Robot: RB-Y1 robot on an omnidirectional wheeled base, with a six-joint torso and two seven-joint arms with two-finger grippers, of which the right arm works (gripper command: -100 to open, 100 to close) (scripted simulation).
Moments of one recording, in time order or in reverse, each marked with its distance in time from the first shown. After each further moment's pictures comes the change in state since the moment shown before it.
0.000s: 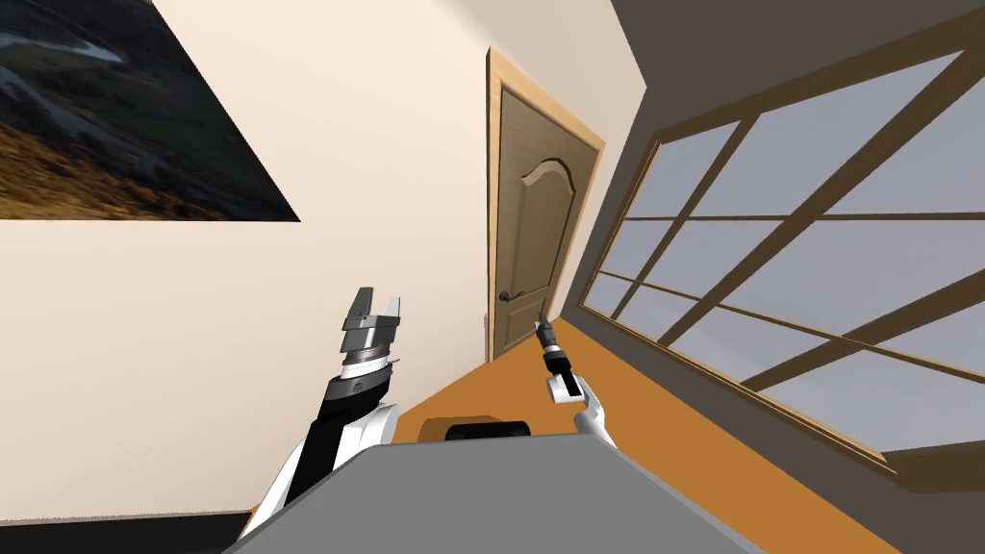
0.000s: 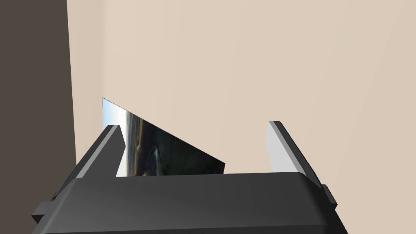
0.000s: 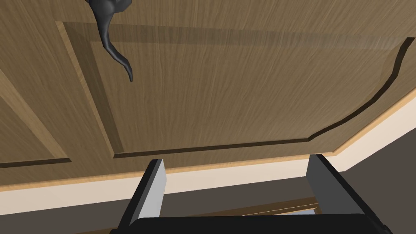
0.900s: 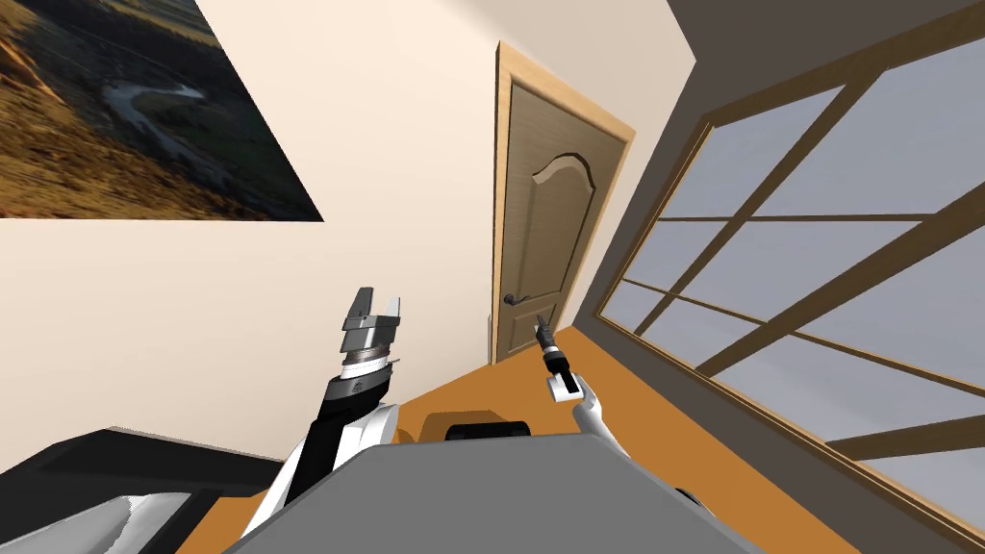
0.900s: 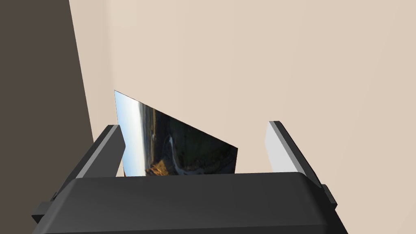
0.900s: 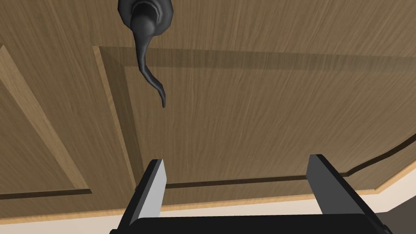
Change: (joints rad) arm -0.098 -0.038 0.002 0.223 -0.002 -0.049 -0.035
